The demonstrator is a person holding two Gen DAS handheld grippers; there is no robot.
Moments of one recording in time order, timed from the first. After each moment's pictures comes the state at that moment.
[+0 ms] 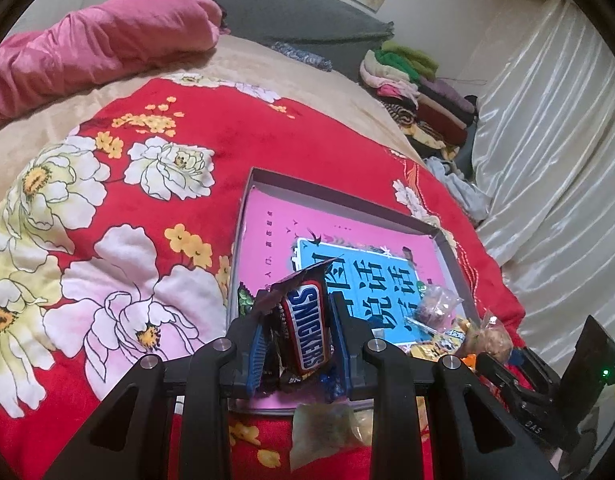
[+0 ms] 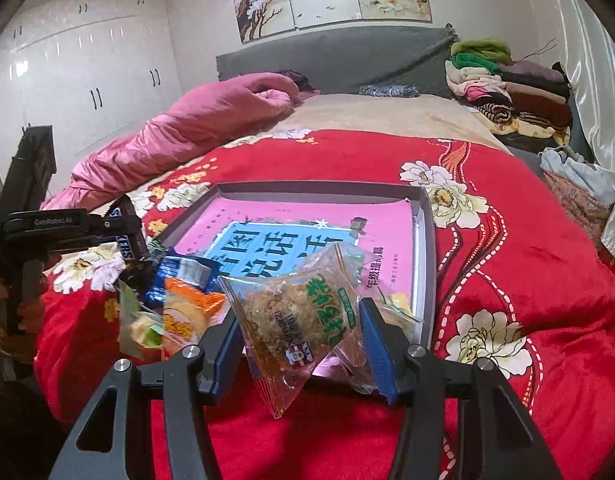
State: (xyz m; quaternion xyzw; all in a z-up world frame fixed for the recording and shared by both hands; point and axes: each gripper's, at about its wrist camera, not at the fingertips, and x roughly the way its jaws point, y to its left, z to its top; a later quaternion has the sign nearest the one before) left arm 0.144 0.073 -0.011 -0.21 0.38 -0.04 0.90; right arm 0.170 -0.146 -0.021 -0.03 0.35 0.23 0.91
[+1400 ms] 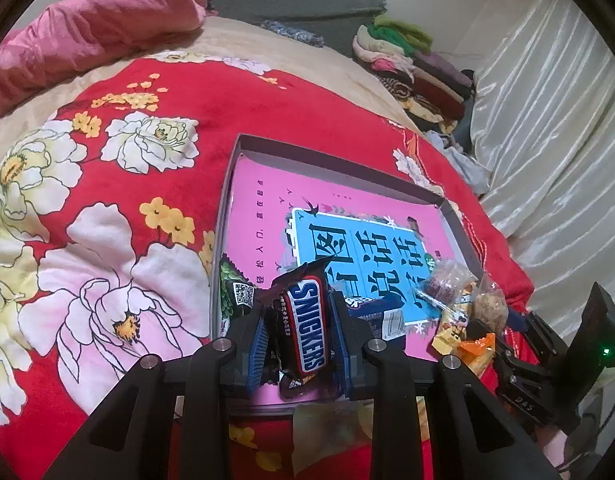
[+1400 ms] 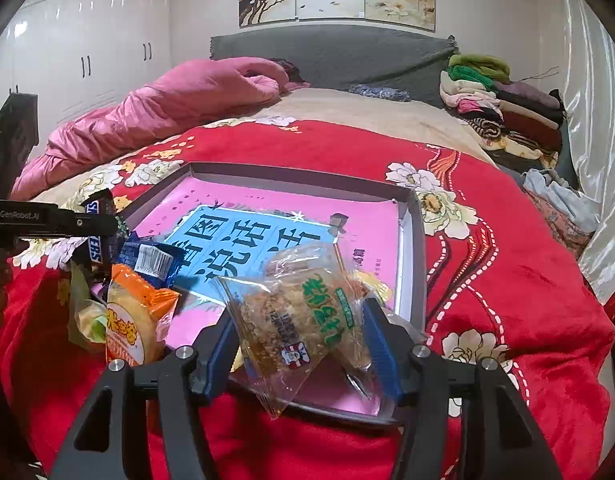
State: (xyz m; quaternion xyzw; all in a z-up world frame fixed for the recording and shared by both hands) left arm 0.156 0.059 -0.032 -0.19 0.42 -0.06 0.89; right arm 0.187 -0.133 -0.037 -0.10 0.35 0.20 0.91
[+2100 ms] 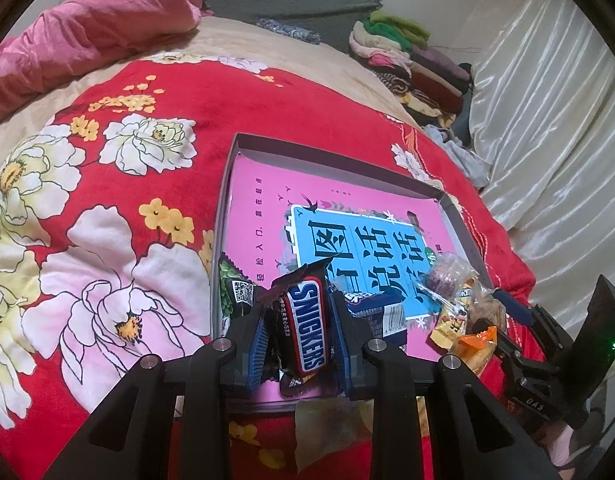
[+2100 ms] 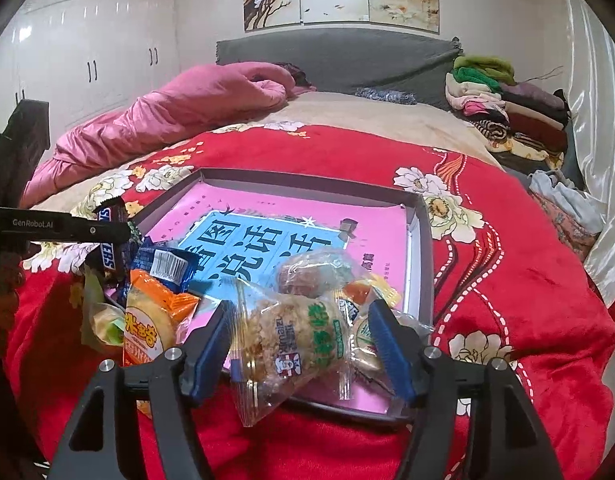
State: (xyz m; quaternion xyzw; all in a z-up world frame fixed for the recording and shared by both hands) left arm 0.156 0.059 -0.031 -0.18 0.42 -0.06 0.89; right arm 0.183 -0.132 -0.031 -0.09 0.34 0.21 0.91
